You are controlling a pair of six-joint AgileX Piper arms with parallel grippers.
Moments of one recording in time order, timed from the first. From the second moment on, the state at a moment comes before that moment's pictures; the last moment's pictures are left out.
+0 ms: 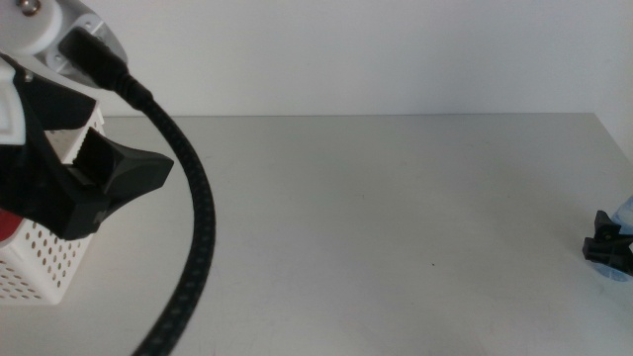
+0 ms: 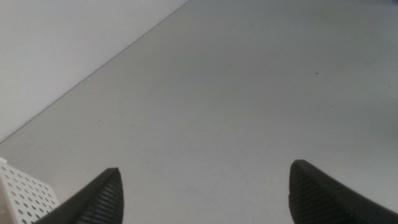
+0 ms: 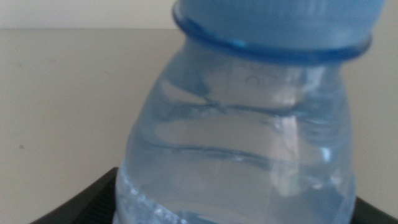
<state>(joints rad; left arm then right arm) -0.57 0.90 -1.12 0.02 0.91 0.21 -0.10 1.83 -0.34 0.20 -1.15 -0.12</state>
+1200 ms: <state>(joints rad) -0.57 0.90 -1.12 0.02 0.91 0.21 0.54 2.11 -1.12 -0.48 -0.74 0.28</state>
